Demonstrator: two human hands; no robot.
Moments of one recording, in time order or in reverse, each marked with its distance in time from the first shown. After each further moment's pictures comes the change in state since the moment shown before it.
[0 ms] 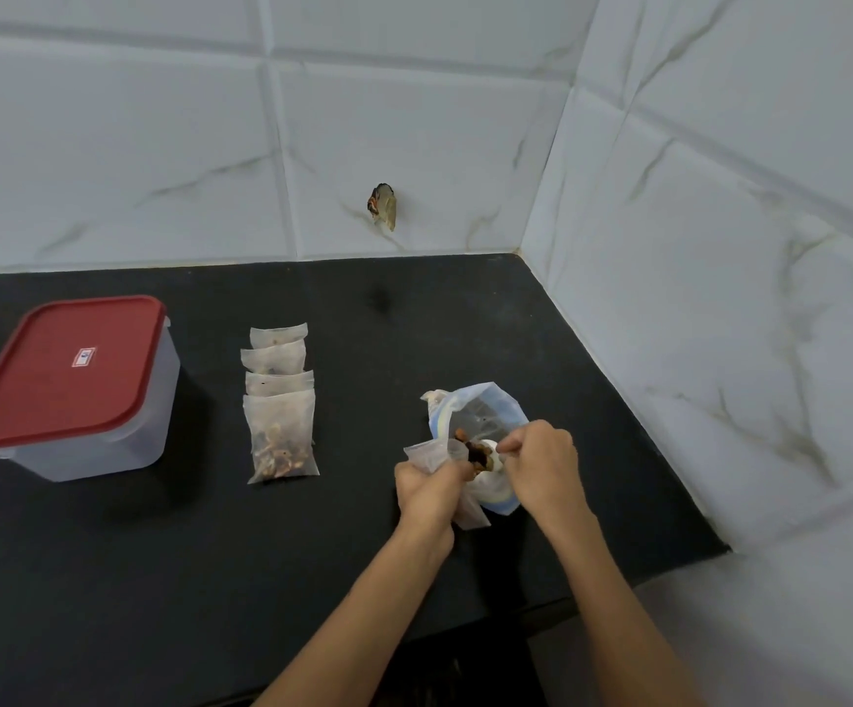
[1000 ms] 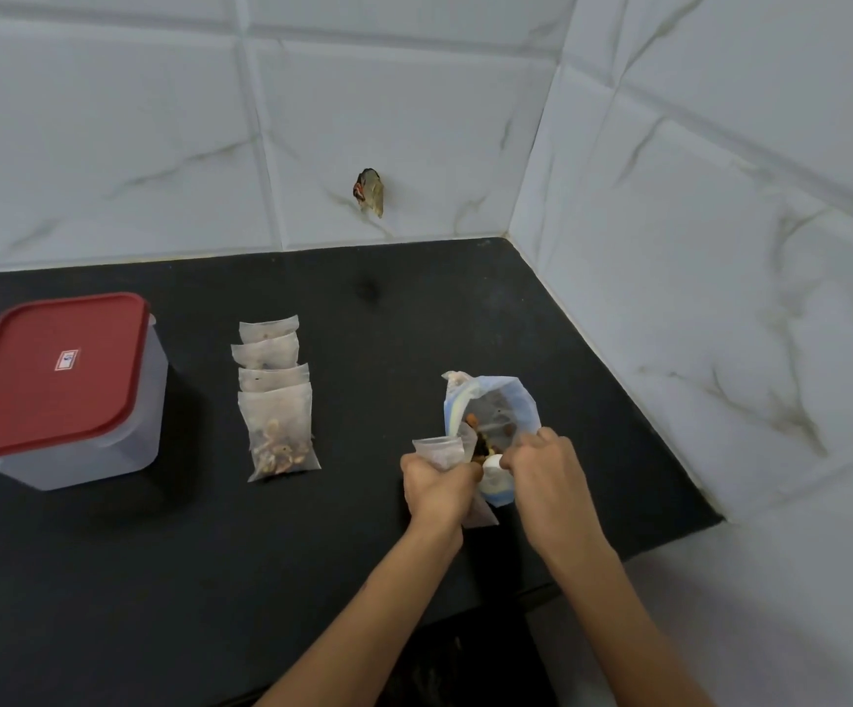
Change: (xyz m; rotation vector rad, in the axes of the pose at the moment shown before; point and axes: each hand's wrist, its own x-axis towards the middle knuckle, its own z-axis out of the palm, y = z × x) left_hand -0.001 -0.007 -0.003 0.223 0.052 0.043; right_hand -0.051 -0.018 -0.018 -0.417 -0.031 -0.281
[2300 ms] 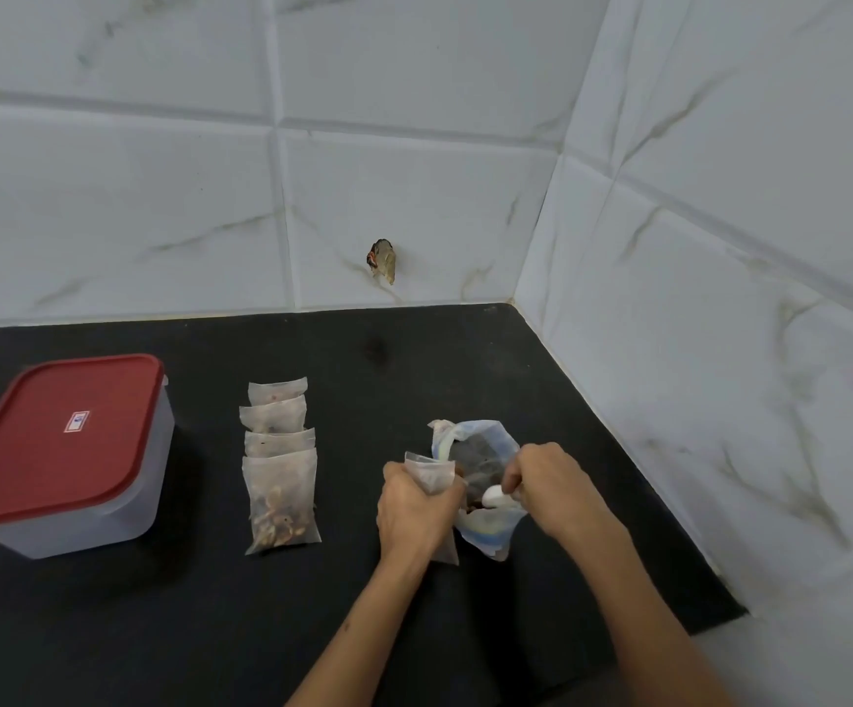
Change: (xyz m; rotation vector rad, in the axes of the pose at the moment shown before) left_hand 0.012 0.056 -0.021 0.377 0.041 0.315; right_hand 0.078 0.003 -0.046 0.140 -0.433 0.271
